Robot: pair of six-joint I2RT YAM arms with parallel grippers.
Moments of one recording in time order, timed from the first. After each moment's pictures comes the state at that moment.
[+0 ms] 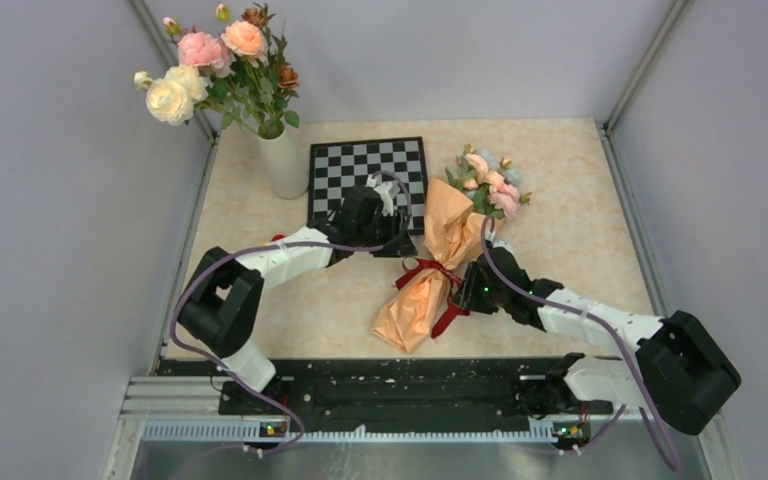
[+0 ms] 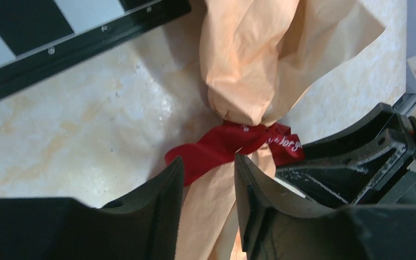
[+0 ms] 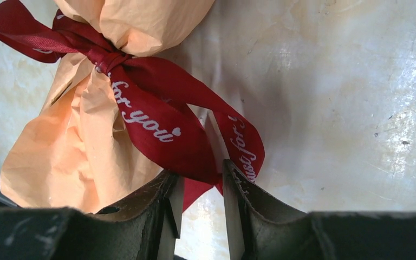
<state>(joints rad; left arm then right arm) -0.62 1.66 1.04 -0.08 0.33 -0.56 0.68 1.16 0.47 -0.16 0.03 0.81</state>
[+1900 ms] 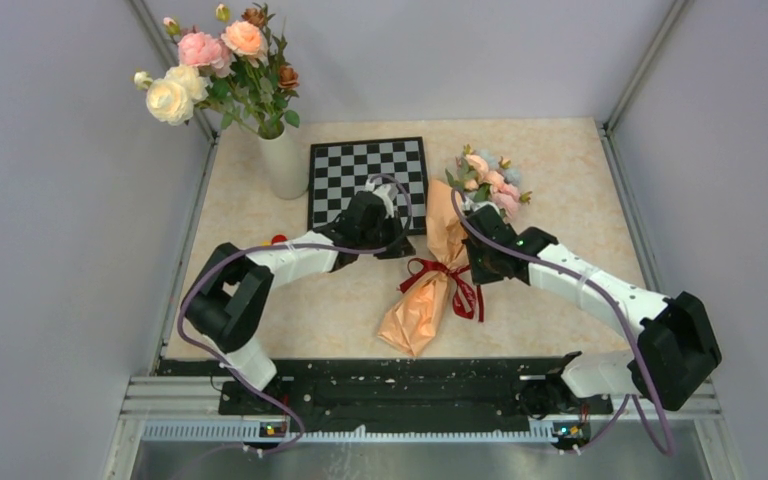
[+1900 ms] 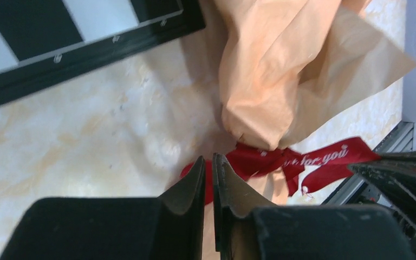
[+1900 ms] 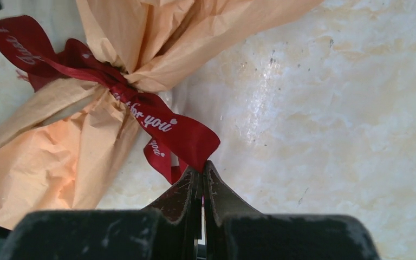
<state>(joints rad) -0.63 1.70 1.00 0.05 0.26 -0.65 0.68 1.30 0.95 -0.72 0.23 0.40</state>
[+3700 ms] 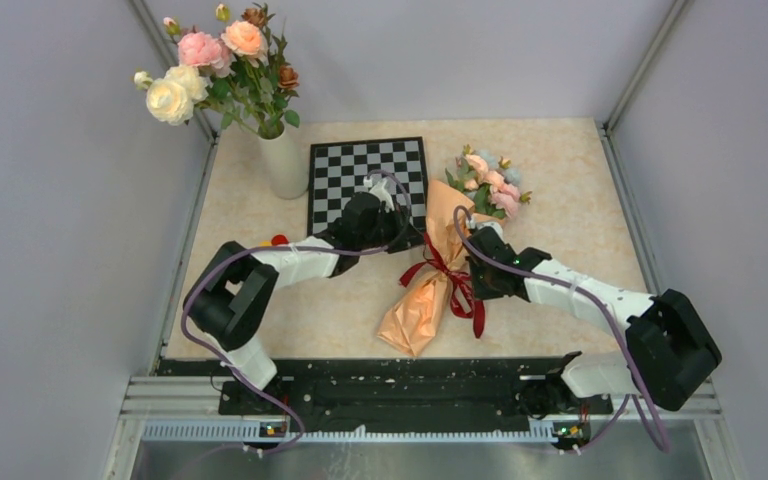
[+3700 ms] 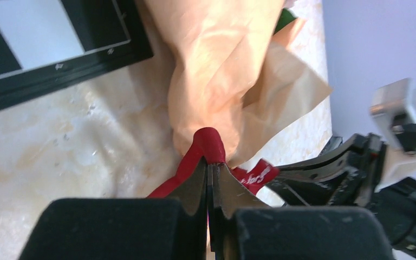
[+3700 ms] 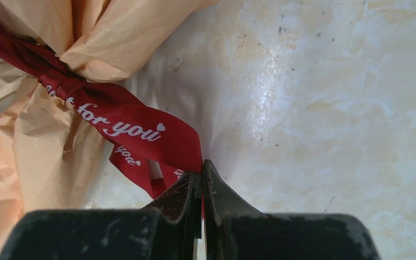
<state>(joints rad) -0.63 1.70 0.90 0.33 0.33 -0.83 0.68 1.30 0.75 -0.54 0.23 0.47</state>
